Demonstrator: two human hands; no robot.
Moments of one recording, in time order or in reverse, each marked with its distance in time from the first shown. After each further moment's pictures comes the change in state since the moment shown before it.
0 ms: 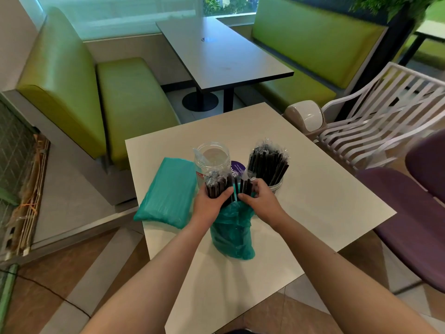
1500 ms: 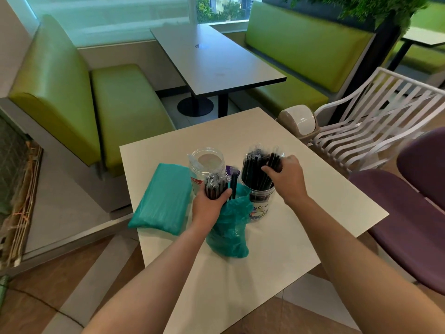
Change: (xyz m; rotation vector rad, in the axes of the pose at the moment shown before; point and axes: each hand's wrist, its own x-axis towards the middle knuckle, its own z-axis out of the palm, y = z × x) left_hand 0.008 0.002 0.013 0.108 0.050 0.035; right_hand 0.024 -0.043 -0.068 -0.494 0.439 -0.141
